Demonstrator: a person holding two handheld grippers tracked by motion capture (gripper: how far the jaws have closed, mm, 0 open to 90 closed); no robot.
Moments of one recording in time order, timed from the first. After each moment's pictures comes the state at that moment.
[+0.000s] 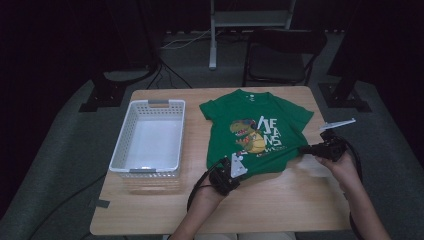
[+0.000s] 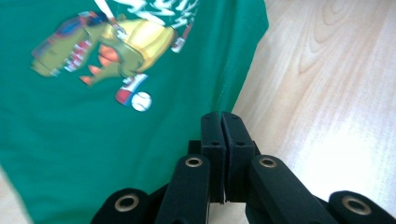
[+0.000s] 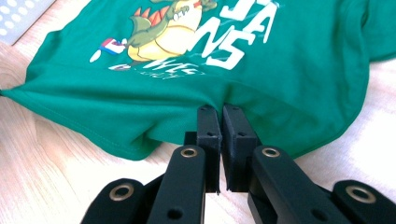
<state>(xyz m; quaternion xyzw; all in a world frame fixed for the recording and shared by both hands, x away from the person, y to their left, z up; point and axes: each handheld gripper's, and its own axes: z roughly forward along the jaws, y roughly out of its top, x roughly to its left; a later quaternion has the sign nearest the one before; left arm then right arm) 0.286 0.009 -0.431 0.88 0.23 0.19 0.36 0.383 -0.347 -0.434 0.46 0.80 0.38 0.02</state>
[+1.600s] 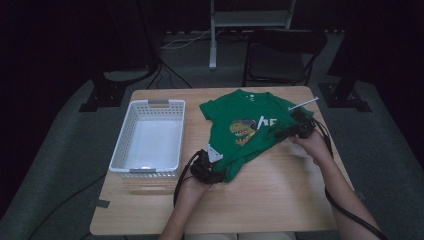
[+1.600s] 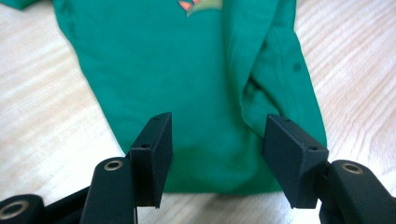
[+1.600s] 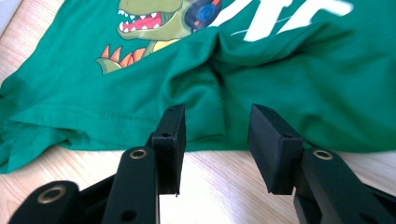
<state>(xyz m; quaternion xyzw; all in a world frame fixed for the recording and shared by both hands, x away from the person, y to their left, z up) 0.326 0.061 -0.467 0.85 0.36 0.18 0.33 0.471 -0.283 -0.441 0.49 0.81 0.31 -0.03</state>
